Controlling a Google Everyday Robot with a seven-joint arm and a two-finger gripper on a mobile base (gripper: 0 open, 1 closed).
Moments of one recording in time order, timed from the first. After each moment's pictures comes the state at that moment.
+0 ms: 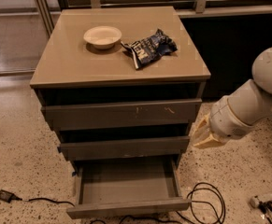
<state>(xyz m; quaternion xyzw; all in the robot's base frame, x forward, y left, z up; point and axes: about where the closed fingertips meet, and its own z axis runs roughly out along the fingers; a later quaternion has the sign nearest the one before) 0.443 -0.175 0.763 -0.68 0.70 0.13 0.18</state>
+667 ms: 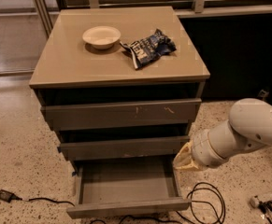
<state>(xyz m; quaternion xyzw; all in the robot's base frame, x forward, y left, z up) 0.431 -0.138 0.663 -0.68 0.68 0.16 0.22</state>
